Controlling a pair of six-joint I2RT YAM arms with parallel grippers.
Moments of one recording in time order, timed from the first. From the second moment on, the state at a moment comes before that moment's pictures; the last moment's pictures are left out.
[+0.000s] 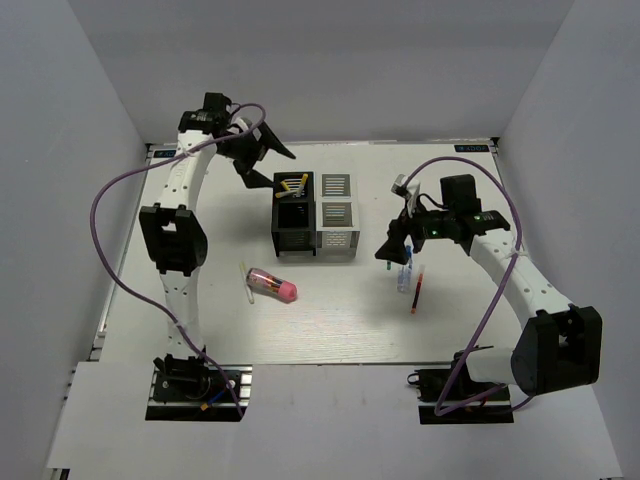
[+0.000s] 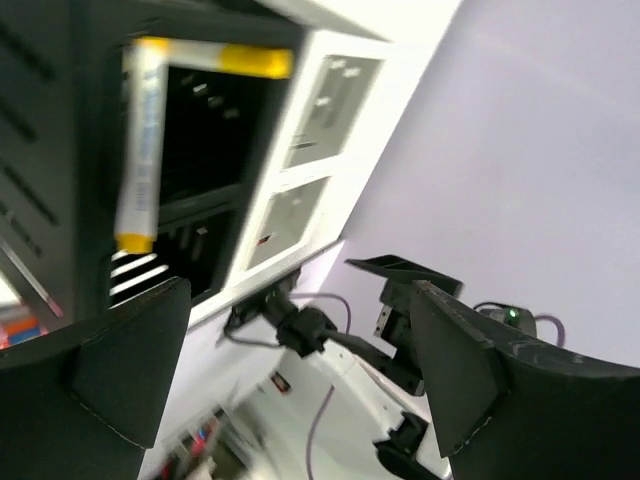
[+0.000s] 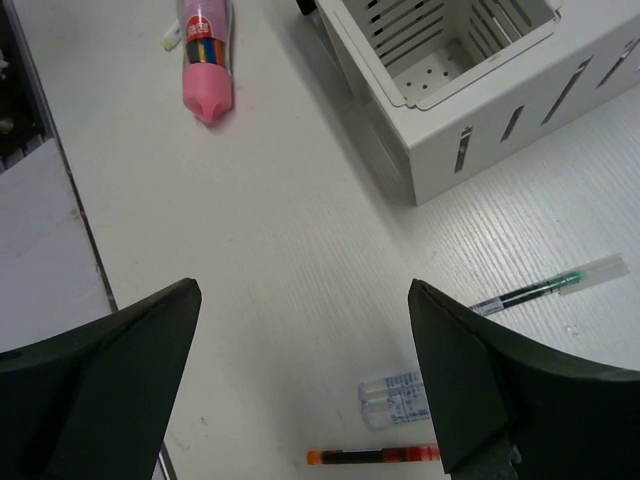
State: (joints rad) left arm -0.13 2.26 2.33 -1.21 0.77 -0.76; right arm 0.24 1.30 1.02 -0.56 -0.86 -0.41
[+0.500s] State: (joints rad) left arm -0.11 1.09 1.30 -0.50 0.66 -0.66; right arm 0.29 1.31 1.11 -0.58 -0.77 -0.48
